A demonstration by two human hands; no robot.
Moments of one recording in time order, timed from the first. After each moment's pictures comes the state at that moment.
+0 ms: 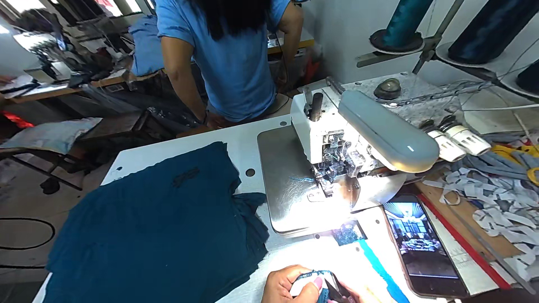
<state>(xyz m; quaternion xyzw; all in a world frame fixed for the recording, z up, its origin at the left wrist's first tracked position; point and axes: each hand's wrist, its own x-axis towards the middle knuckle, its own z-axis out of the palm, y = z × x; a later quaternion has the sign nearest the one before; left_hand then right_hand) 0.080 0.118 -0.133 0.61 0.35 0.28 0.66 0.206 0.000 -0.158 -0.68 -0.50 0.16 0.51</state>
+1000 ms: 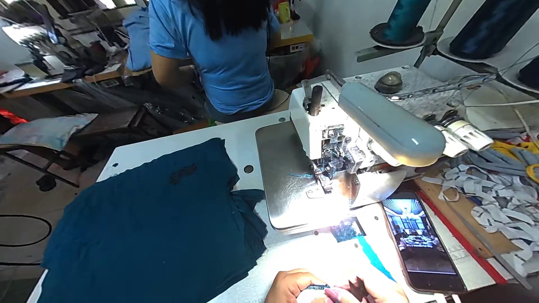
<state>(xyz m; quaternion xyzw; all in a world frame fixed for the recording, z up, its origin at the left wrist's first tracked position) 0.072 0.124 -0.152 0.68 0.20 0.23 0.67 0.225 0.012 -0.142 -0.65 -0.50 0.23 0.52</state>
